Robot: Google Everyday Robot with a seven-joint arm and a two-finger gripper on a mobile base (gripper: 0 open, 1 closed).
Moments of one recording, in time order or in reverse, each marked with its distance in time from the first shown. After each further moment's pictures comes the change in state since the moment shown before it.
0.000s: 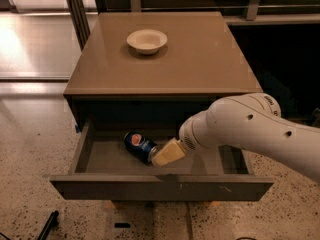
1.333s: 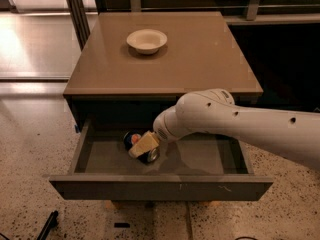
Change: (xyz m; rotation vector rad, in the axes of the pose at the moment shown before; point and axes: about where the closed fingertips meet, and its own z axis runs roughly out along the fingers) arm -0.056 0.017 0.082 -0.111 -0.061 -0.045
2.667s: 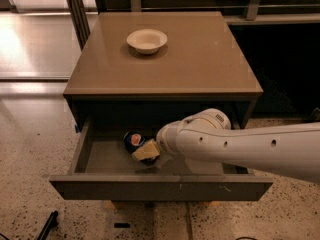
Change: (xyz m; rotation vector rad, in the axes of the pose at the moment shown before) arm 0.036 -0.018 0.030 0.146 -0.050 0.137
